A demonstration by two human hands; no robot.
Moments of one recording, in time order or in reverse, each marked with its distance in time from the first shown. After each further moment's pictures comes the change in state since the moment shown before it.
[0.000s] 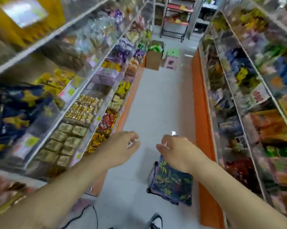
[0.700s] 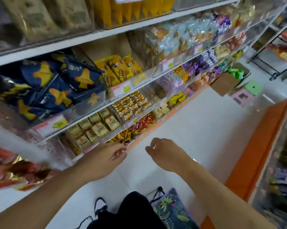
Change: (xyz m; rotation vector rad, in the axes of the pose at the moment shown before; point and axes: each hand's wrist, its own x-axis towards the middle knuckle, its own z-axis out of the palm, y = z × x) left_hand -0.001 -0.131 -0.008 -0.223 0.299 -0.462; right_hand 0.236 -0.124 0.032 -0.325 -0.371 -0.435
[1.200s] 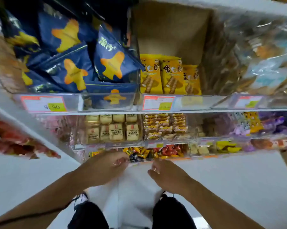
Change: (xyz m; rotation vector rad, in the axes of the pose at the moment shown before) left_hand 0.079 -0.069 0.083 -0.140 0.262 -0.392; right_hand 0.227 0.040 0.033 -0.337 -0.337 -0.469
